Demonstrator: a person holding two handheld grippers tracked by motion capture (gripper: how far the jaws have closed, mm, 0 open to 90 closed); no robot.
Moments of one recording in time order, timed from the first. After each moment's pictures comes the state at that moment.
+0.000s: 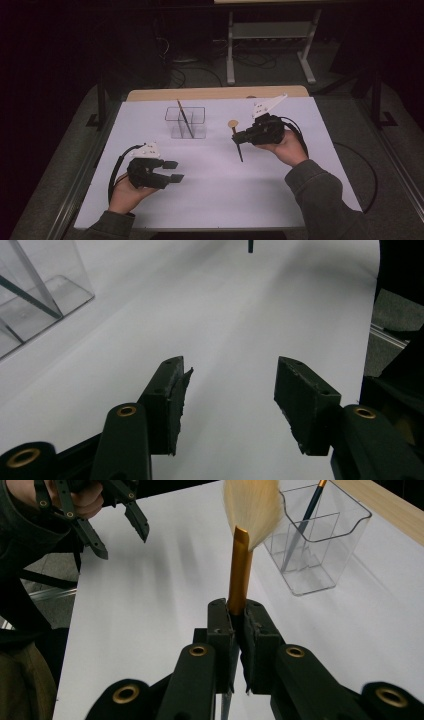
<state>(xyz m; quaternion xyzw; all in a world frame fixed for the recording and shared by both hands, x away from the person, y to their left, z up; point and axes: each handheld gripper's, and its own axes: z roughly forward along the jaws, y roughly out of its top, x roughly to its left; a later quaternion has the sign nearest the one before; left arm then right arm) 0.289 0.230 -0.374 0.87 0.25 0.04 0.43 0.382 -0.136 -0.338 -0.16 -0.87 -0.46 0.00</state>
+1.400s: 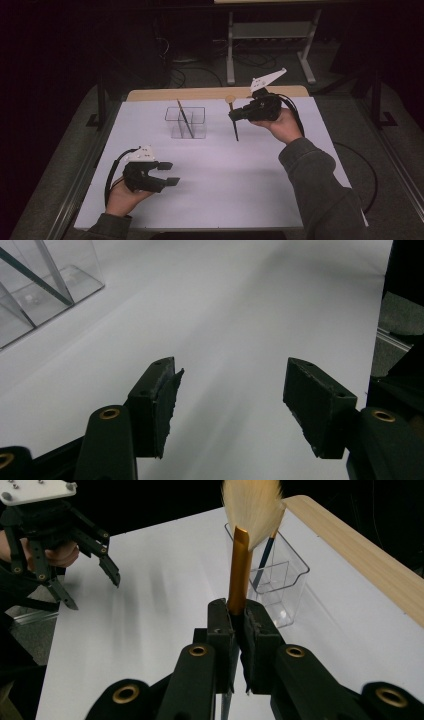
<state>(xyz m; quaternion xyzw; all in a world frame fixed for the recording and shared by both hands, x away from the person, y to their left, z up) 0.285 0.242 -0.382 0.86 0.26 0.04 0.43 0.424 -0.130 -0.300 -0.18 -0.86 -0.48 -0.01</state>
